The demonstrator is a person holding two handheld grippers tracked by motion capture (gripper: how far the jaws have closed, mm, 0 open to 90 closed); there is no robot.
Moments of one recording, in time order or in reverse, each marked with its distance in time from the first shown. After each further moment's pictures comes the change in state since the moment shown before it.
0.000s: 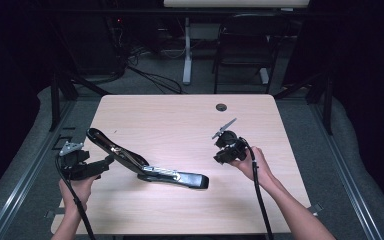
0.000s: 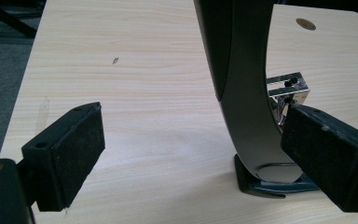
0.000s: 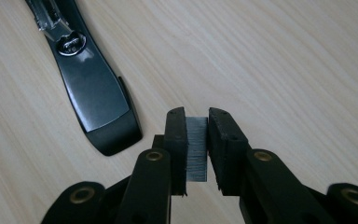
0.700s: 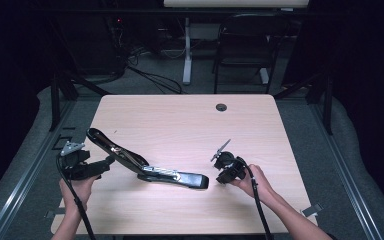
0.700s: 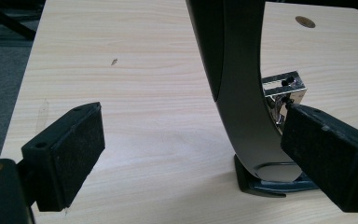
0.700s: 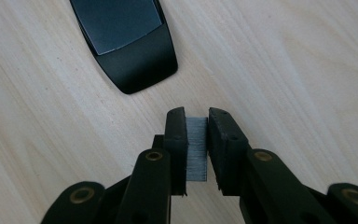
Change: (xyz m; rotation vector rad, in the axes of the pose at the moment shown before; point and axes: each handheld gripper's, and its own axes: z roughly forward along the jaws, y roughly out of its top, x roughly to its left) left arm -0.002 0.000 0.001 -0.009 0.002 0.013; right arm 0.024 -0.038 0.037 0.150 0.041 -0.047
